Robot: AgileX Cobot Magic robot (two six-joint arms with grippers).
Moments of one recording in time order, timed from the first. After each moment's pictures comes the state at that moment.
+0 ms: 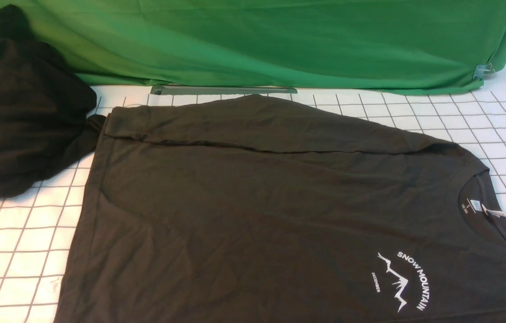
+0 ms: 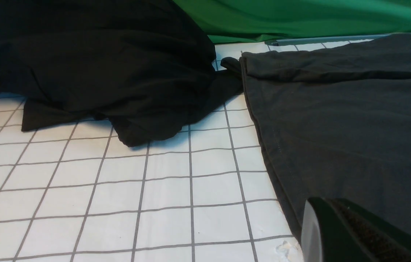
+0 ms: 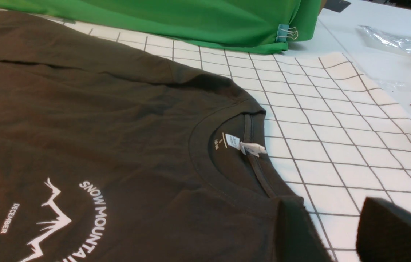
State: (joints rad) right arm -0.01 0.00 0.01 -0.06 0.24 -0.02; left arm 0.06 0.01 0.01 -0.05 0.23 0.14
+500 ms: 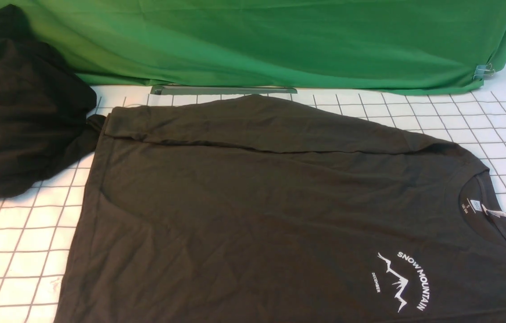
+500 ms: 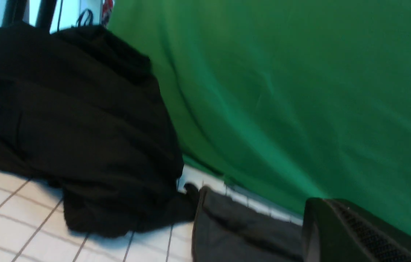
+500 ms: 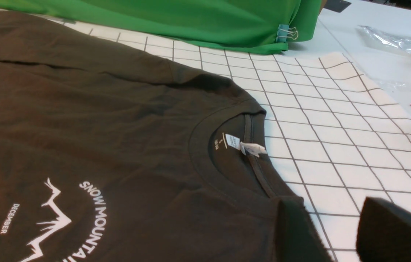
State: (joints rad) right arm -0.01 0.00 0.01 -0.06 0.24 -0.02; left arm 0.06 0.01 0.01 -0.39 -0.12 -0.03
